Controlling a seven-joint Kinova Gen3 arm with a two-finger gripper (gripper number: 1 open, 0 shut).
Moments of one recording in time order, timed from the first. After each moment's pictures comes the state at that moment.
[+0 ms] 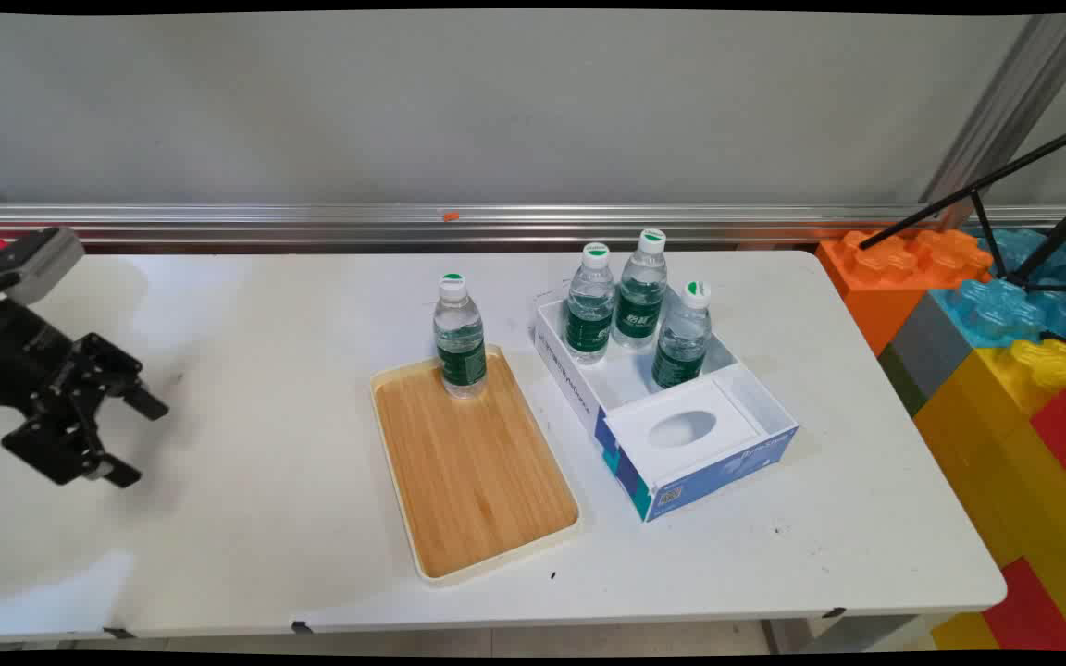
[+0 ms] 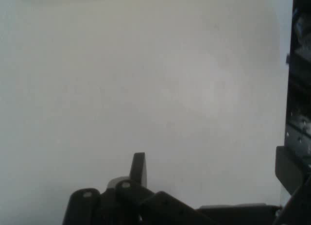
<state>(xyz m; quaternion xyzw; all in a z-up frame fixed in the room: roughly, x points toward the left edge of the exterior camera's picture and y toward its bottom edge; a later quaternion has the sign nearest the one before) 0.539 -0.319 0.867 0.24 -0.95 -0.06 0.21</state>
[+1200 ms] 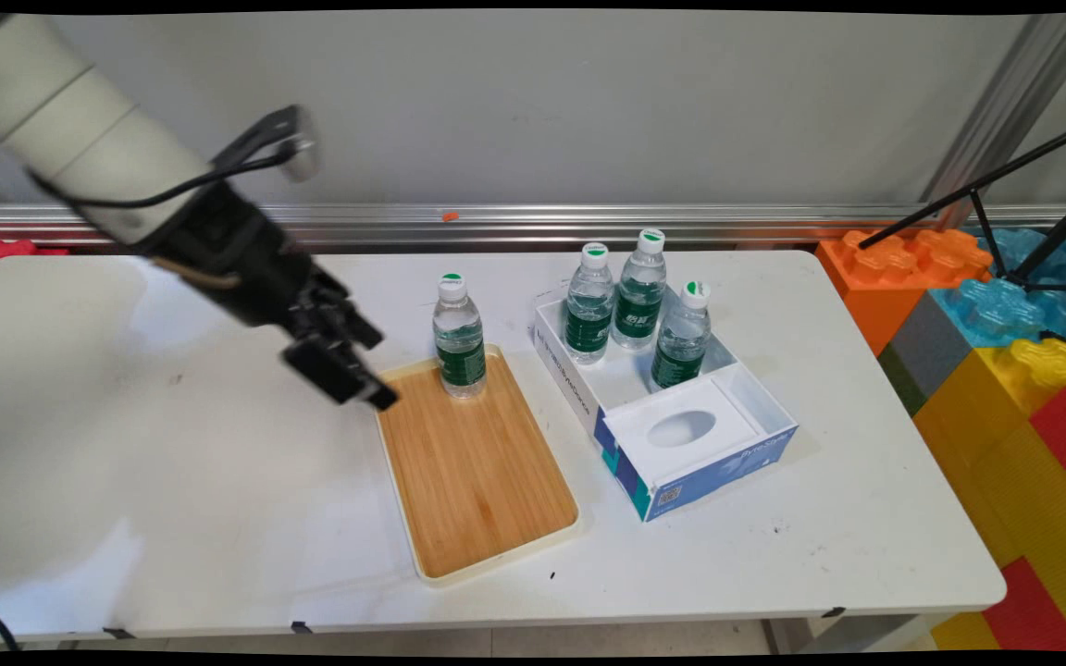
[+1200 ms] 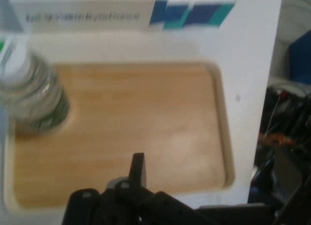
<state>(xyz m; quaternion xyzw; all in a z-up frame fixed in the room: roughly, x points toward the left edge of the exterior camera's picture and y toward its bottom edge) 0.314 -0.376 0.951 0.30 -0.92 -0.03 0.26</state>
